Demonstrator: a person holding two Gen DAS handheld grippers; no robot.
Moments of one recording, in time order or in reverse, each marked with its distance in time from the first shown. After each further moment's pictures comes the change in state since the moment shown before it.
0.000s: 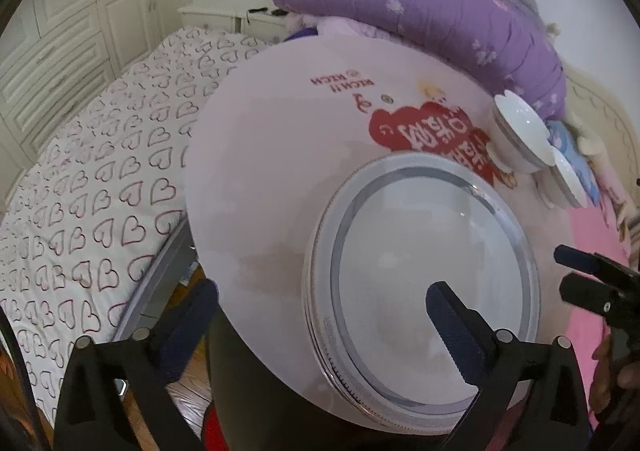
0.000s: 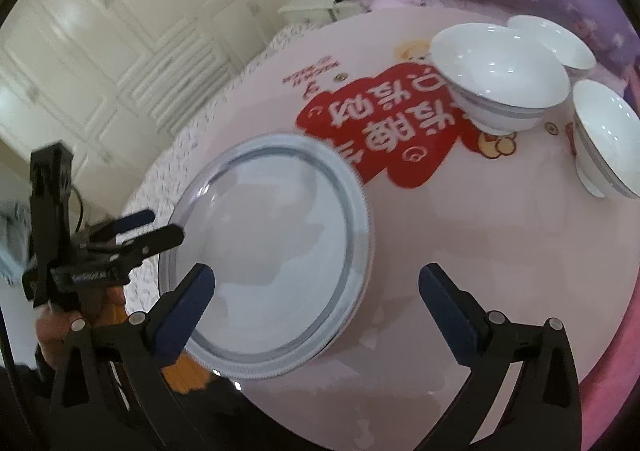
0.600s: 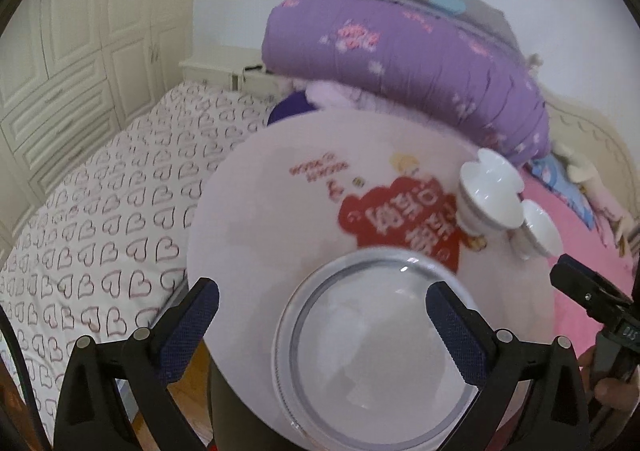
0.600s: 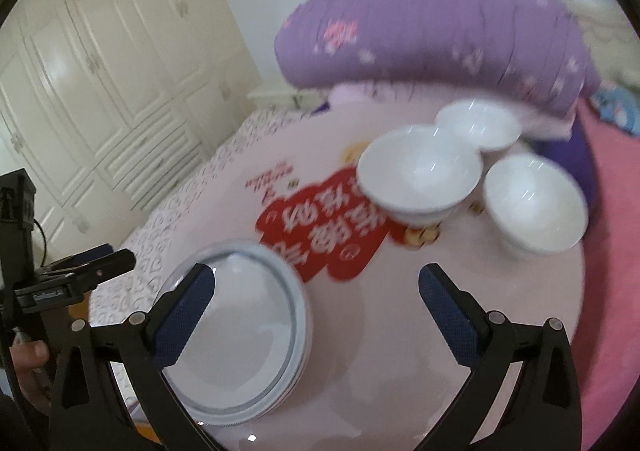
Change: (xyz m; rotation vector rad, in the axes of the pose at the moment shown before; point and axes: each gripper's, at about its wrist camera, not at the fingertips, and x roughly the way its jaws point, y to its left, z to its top) left arm -0.065 -0.036 0.019 0.028 -0.194 -0.004; right arm -0.062 -0.013 0.019 0.019 -0.333 -0.135
